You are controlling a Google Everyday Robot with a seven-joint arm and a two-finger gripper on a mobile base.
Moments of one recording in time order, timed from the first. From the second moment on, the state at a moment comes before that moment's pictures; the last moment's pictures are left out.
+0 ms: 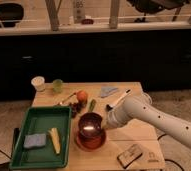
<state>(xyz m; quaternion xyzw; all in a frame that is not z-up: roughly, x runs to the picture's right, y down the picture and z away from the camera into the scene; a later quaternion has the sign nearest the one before) 0.060 0.203 0.739 -0.06 -0.38 -0.57 0.73</state>
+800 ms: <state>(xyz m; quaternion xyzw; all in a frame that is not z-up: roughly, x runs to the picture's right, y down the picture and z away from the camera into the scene) 0.061 0.215 0.739 -0.09 -0.40 -0.57 0.71</state>
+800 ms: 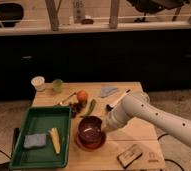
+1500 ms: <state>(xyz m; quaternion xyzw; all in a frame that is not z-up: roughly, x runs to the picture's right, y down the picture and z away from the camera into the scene) 0.068 0.212 0.740 -0.09 -0.40 -0.57 0.71</state>
